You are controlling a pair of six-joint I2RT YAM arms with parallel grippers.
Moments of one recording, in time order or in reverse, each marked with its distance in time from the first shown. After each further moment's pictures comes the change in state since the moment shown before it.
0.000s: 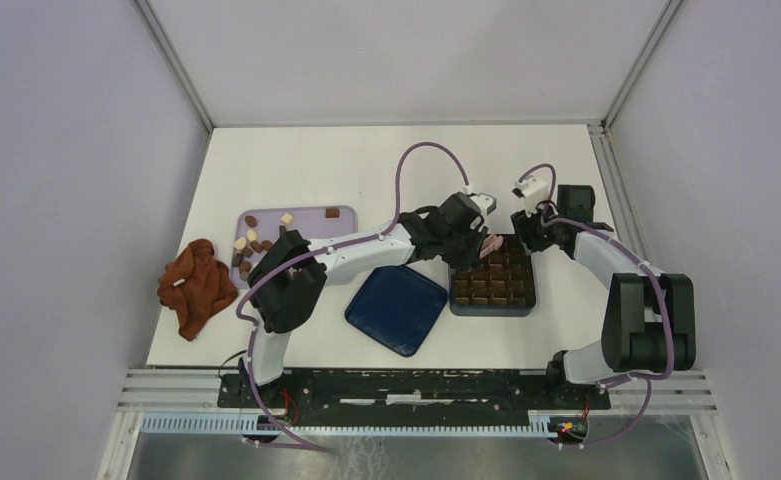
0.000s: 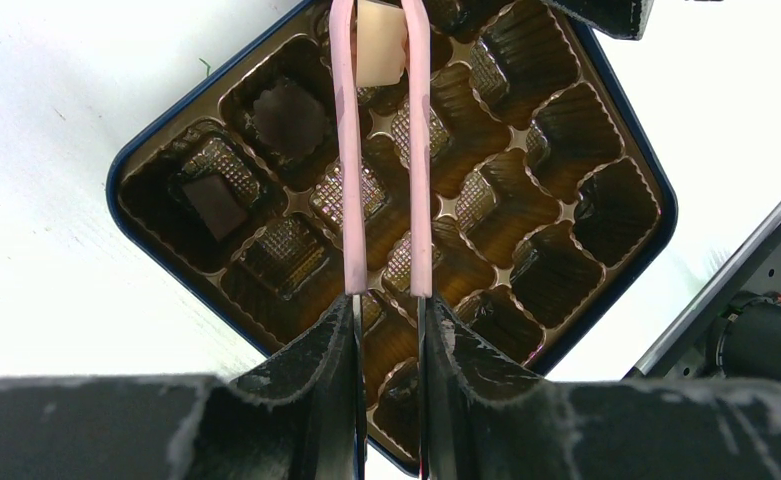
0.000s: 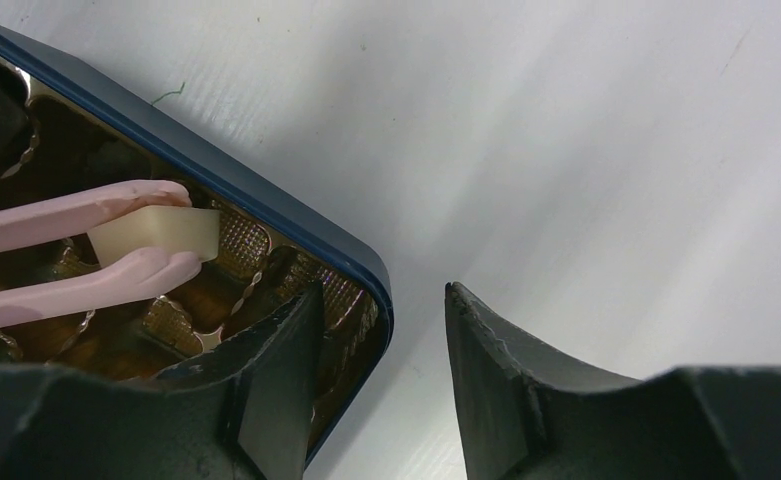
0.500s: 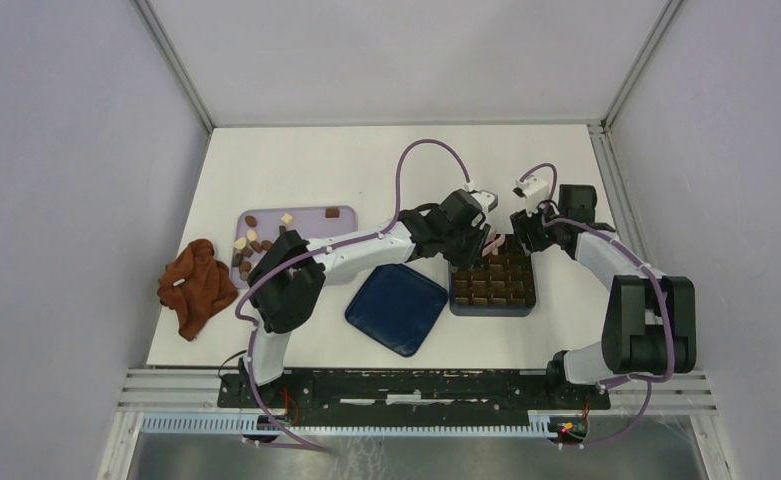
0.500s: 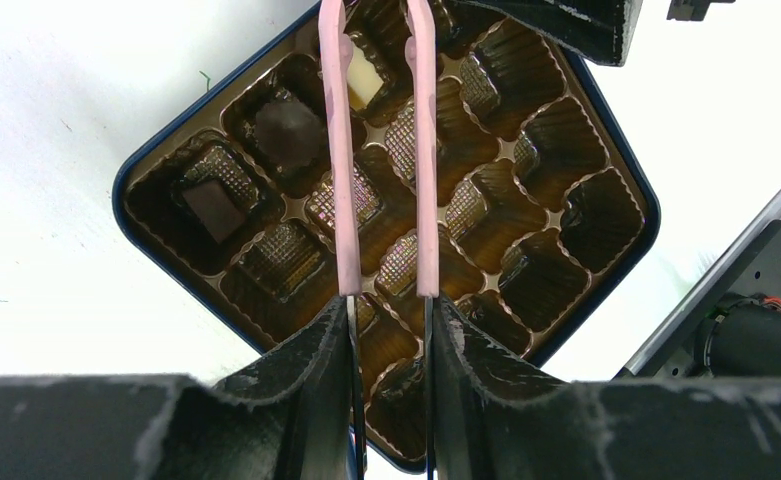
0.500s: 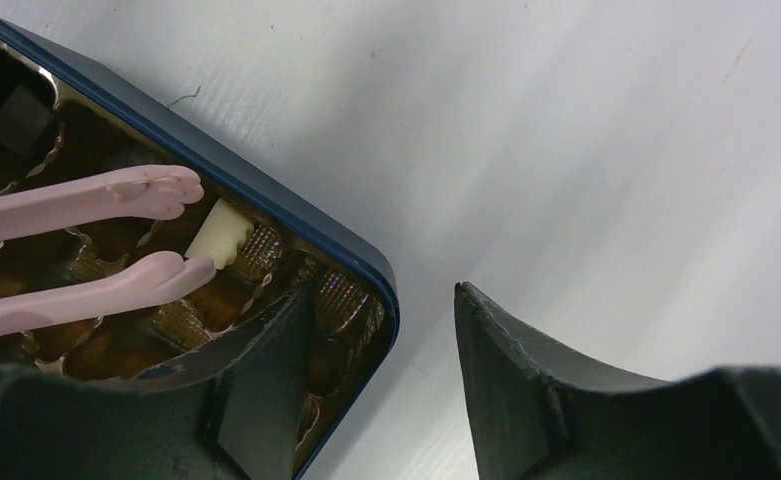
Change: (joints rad) left arm 0.000 0.000 0.028 -0.022 0.000 0.000; right arm -0.006 -0.011 0.000 -0.004 -0.026 -0.003
